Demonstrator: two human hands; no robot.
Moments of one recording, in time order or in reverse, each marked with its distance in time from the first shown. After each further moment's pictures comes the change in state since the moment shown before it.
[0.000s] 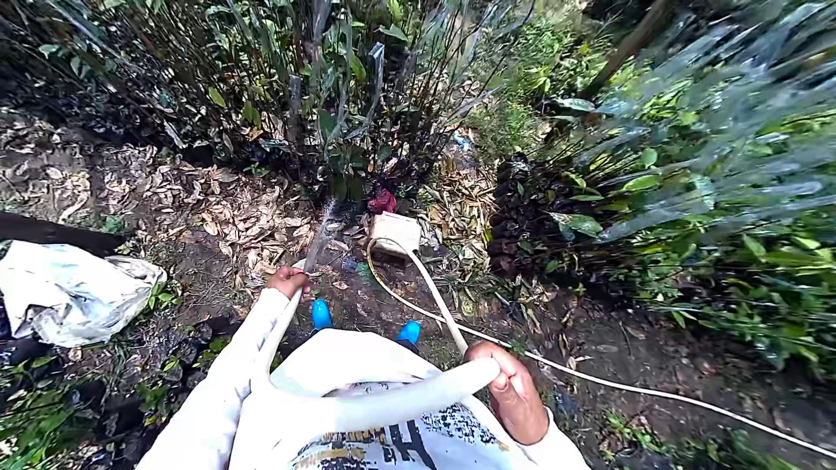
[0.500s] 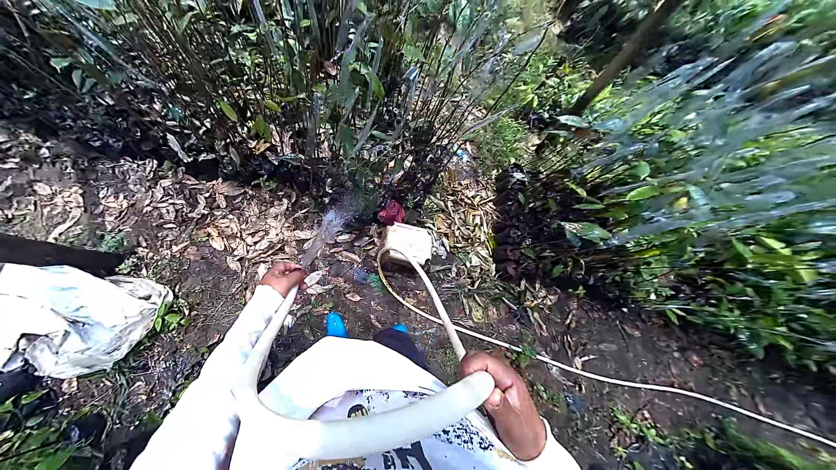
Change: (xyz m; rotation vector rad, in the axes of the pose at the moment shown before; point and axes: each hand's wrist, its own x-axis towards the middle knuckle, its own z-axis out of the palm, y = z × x) left_hand 0.045 0.015 -0.113 0.036 -0.094 0.100; right_hand 0.028 -0.006 0.118 -0.075 -0.034 -0.047
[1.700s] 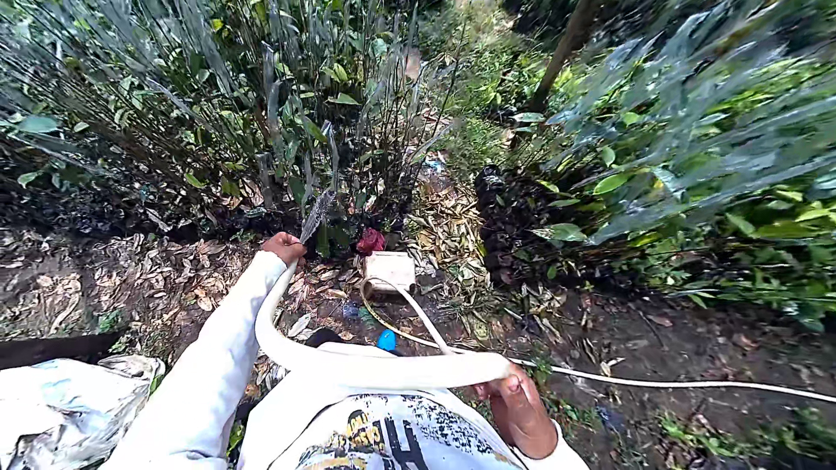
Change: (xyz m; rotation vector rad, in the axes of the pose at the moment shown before) left_hand 0.079 0.207 0.137 0.484 0.033 0.126; right_hand 0.041 0.021 -0.138 0.284 0.322 0.087
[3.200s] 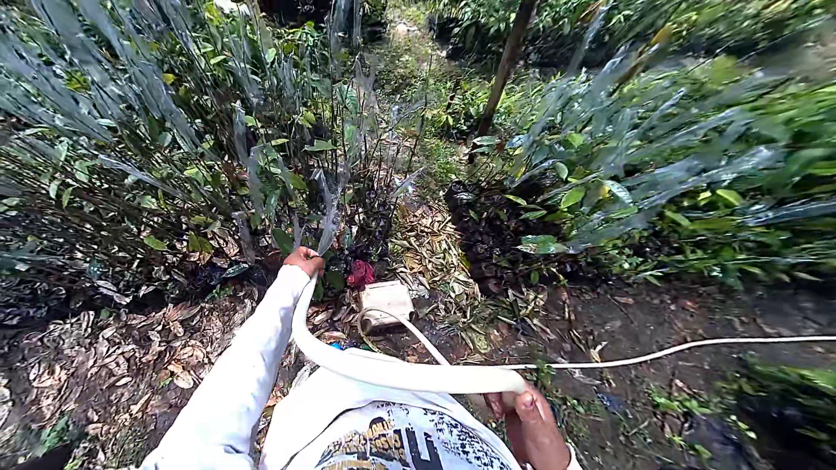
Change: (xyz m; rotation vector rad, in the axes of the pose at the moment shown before) left_hand 0.115 0.068 -0.008 0.019 -0.161 0.128; right_hand 0.056 0.017 0.047 -0.105 0.277 -0.038
